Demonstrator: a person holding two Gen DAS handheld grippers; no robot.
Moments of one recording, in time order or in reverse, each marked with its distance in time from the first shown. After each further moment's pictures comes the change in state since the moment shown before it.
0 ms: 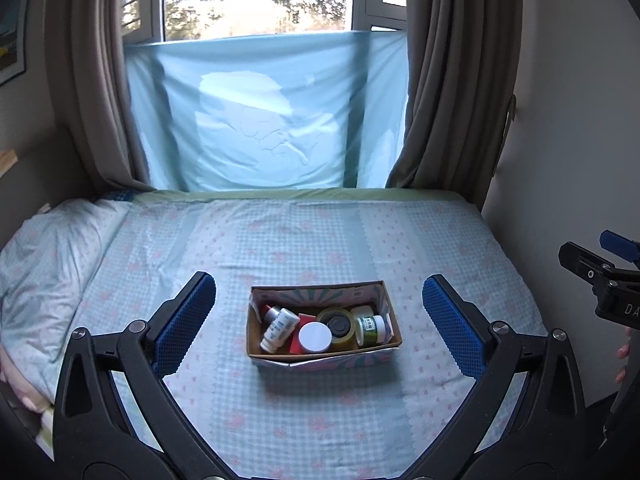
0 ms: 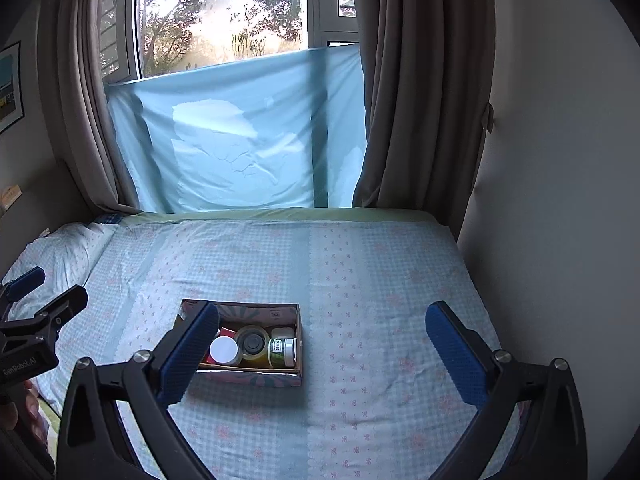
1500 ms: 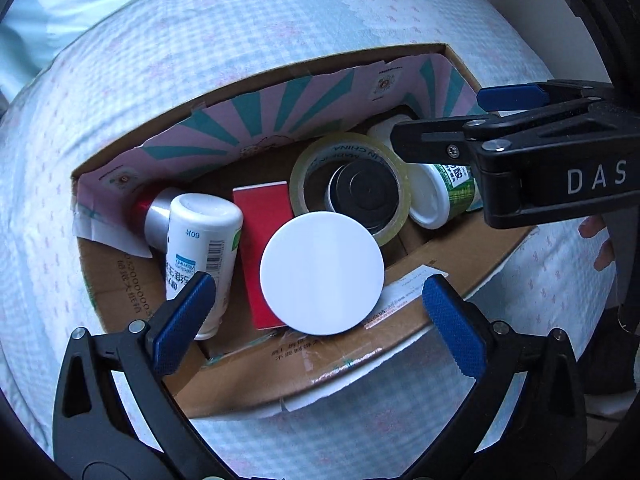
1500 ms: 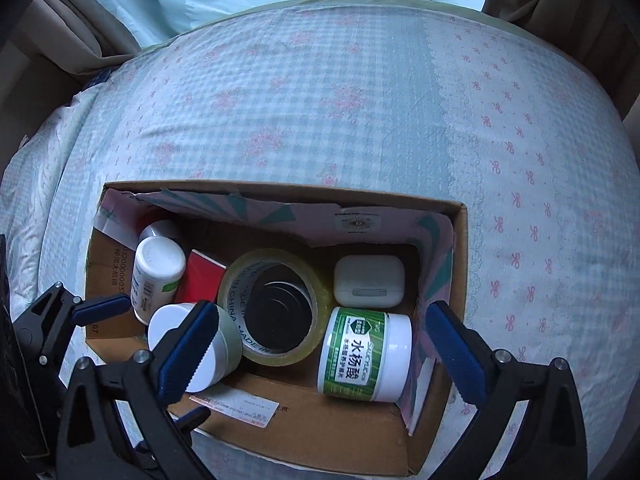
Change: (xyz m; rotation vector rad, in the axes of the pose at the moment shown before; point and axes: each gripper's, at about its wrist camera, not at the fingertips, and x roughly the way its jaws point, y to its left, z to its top) left arm 0.417 0.027 -0.167 0.267 0.706 -0.245; right arm 0.434 0.098 -0.107 -0.062 0.630 0.240
